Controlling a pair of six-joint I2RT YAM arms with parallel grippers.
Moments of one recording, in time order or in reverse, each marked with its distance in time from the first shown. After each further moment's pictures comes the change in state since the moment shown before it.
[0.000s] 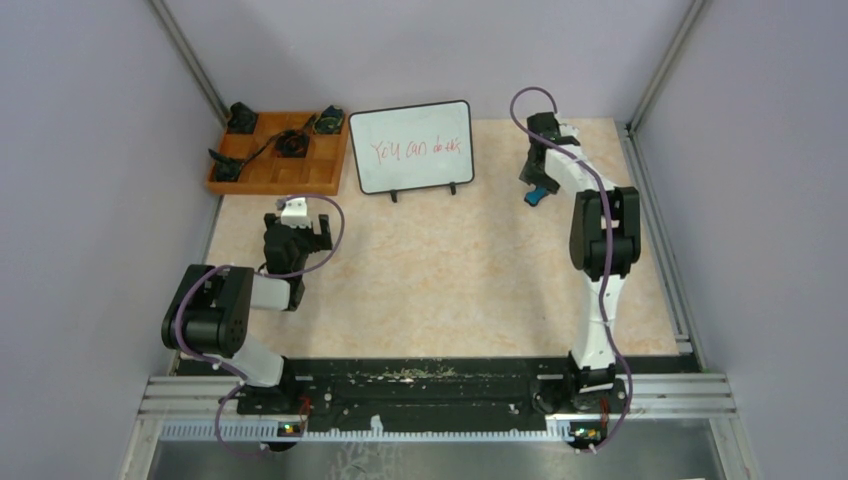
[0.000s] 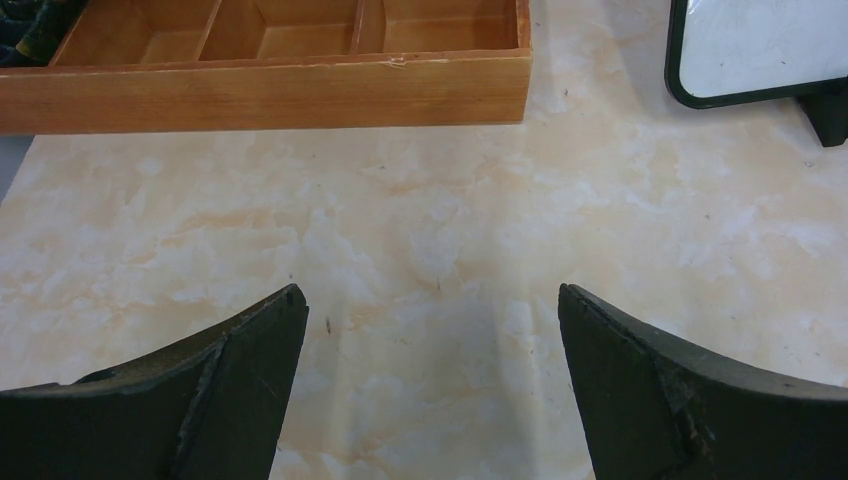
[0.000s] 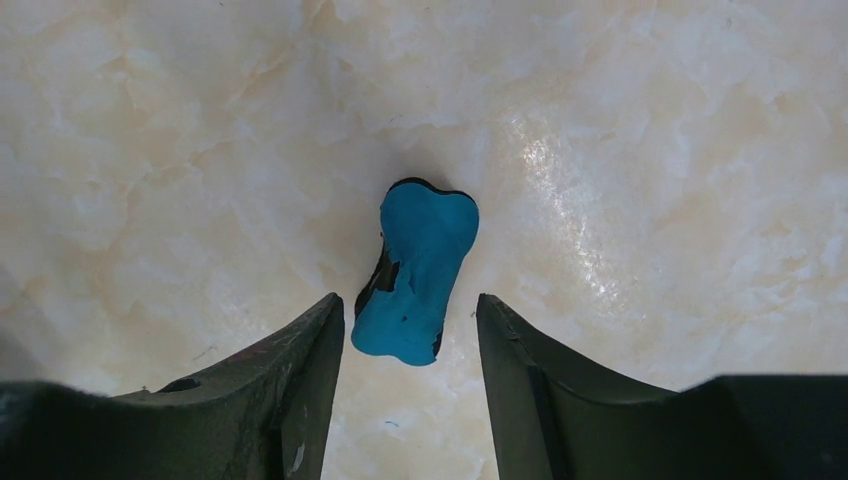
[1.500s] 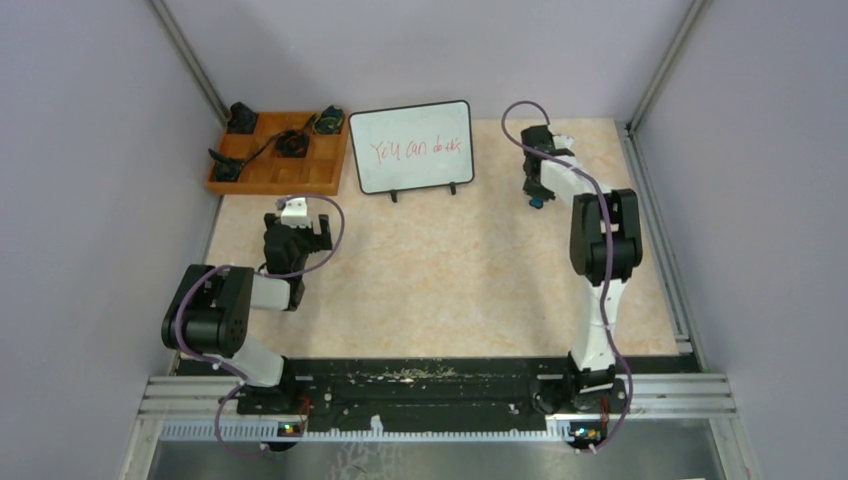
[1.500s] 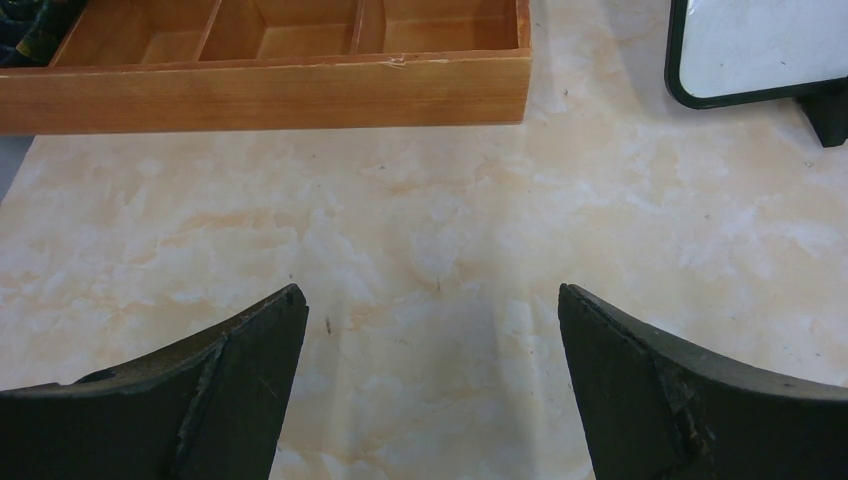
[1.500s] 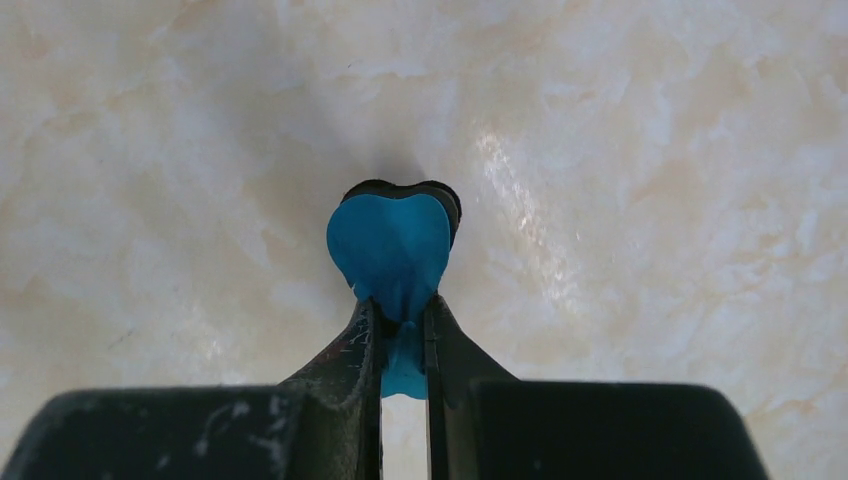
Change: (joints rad) left arm 0.000 0.000 0.000 0.000 0.000 0.000; right arm 0.021 -0.005 -0.101 0.064 0.052 -0.039
